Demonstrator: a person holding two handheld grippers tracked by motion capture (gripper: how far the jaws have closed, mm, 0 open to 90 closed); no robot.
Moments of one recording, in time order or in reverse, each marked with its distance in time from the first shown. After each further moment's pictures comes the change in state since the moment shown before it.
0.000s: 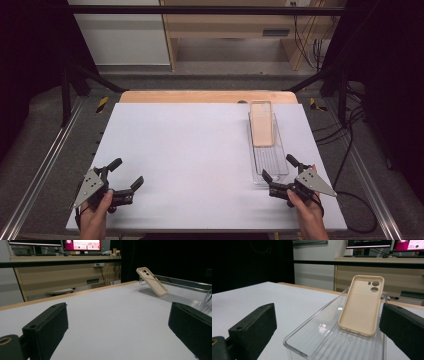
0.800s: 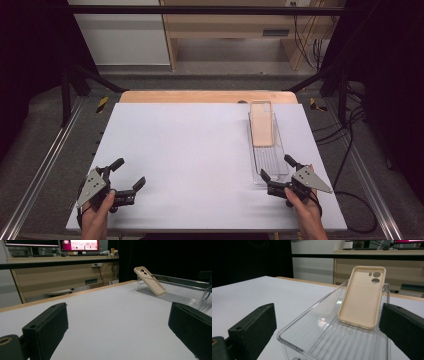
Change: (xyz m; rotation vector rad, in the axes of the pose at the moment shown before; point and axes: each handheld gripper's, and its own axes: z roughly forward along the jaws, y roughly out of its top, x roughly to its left) left arm -0.003 0.000 0.002 0.005 -0.015 0.020; right arm -0.002 -0.008 0.008 0.052 -0.012 0.019
